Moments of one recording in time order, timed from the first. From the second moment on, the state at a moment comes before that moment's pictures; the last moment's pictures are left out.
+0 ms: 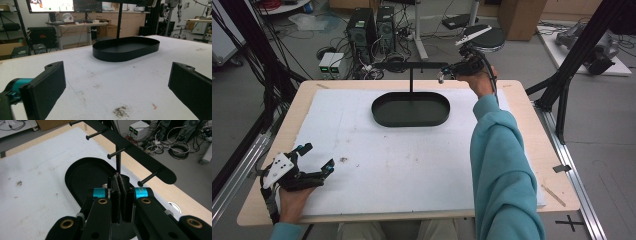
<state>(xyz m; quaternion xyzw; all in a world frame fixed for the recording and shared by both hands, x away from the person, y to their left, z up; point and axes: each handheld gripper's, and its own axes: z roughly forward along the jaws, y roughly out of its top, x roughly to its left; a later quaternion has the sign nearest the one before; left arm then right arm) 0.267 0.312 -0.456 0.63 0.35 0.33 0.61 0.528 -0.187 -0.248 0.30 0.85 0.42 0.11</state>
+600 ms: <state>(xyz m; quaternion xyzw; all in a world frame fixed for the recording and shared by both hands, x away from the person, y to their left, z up) 0.267 0.312 -0.456 0.63 0.35 0.33 0.61 0.540 -0.184 -0.261 0.31 0.86 0.39 0.12</state>
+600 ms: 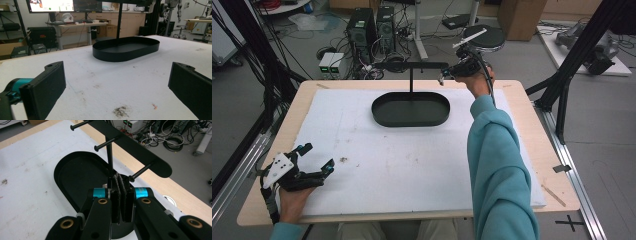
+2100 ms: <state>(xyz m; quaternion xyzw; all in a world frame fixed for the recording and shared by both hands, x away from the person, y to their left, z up) 0.267 0.312 -0.456 0.63 0.35 0.33 0.61 0.554 -0.187 -0.271 0.33 0.85 0.39 0.14</state>
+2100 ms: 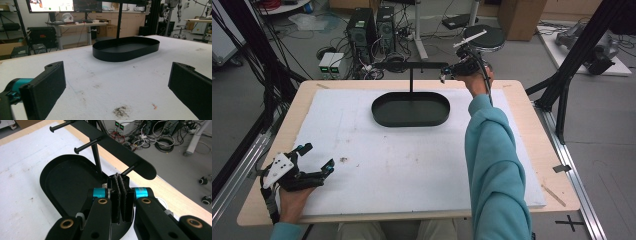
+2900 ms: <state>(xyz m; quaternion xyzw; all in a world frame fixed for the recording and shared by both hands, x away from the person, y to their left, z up) 0.267 0.312 -0.456 0.63 0.35 0.33 0.61 0.564 -0.191 -0.279 0.33 0.84 0.41 0.15</state>
